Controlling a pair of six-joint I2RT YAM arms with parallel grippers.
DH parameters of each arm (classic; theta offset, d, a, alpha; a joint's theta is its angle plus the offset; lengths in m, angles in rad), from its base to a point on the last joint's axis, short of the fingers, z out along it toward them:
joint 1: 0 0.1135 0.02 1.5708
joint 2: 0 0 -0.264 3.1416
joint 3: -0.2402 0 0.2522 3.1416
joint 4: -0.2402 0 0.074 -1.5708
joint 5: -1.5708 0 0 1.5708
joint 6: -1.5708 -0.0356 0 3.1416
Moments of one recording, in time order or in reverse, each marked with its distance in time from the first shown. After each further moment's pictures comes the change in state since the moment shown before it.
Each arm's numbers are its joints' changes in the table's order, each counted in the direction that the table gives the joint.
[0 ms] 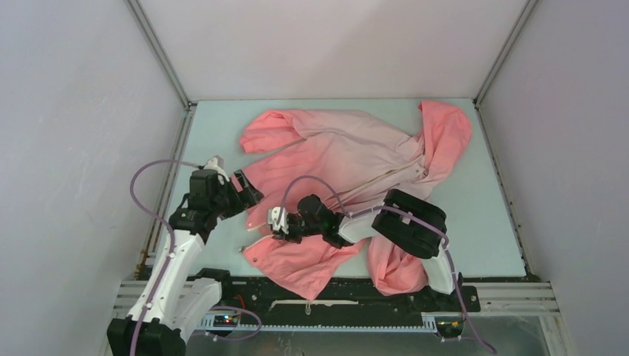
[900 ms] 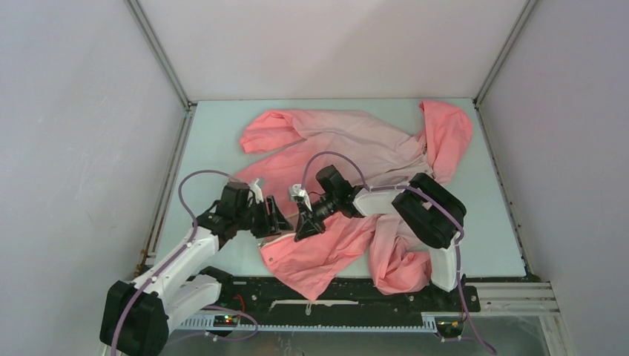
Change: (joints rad) left arm -0.232 -0.110 0.183 0.172 -0.299 0.114; right arm -0.246 0.076 -0.067 -0.415 0.667 -0.096
